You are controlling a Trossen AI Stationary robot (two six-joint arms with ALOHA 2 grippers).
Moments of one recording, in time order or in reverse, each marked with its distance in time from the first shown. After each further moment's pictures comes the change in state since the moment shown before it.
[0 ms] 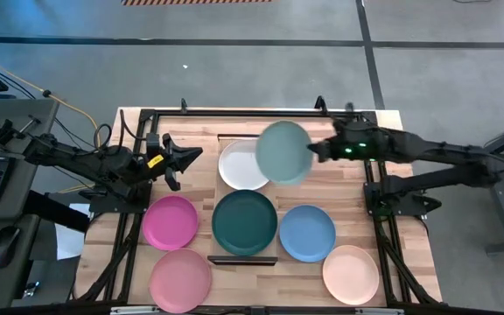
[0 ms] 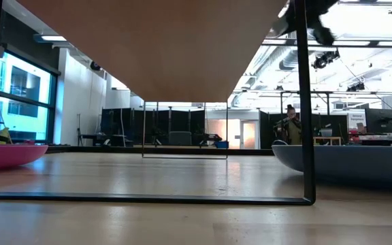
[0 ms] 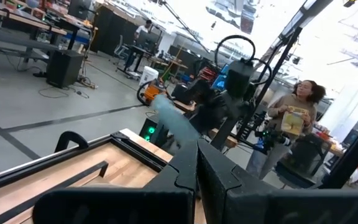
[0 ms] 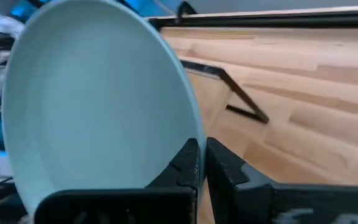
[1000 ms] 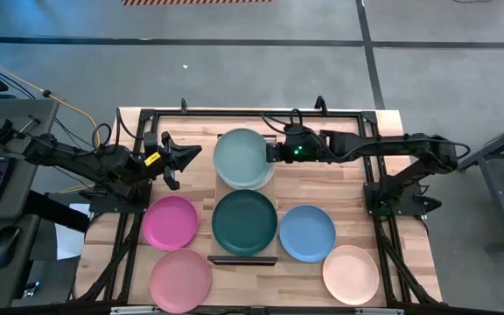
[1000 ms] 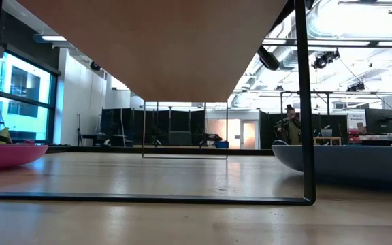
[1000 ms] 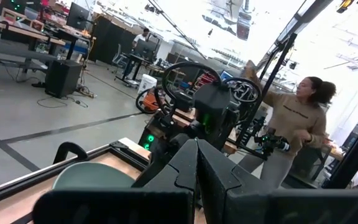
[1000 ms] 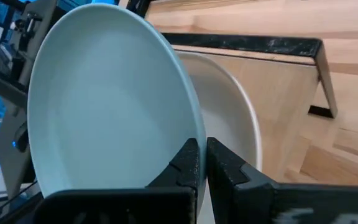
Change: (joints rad) left arm 0.000 0.000 0.000 0.042 0.001 0.045; right arm 0.016 0.494 0.169 0.232 -0.027 0.139
